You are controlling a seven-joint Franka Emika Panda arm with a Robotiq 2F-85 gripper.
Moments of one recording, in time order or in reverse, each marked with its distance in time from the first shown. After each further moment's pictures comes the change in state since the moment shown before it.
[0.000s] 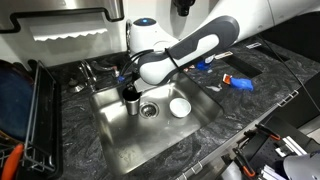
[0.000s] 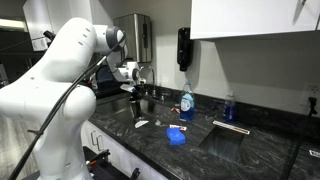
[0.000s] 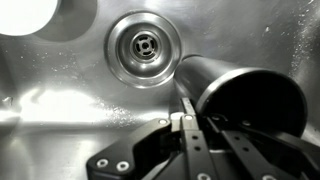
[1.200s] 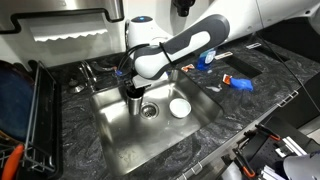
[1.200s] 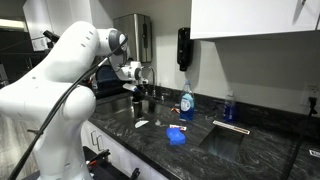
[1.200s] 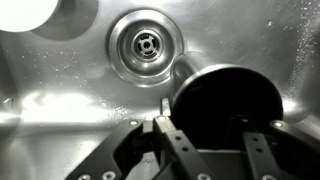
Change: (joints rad) arm -0.020 0.052 0.003 0.101 0.040 -0.088 -0.029
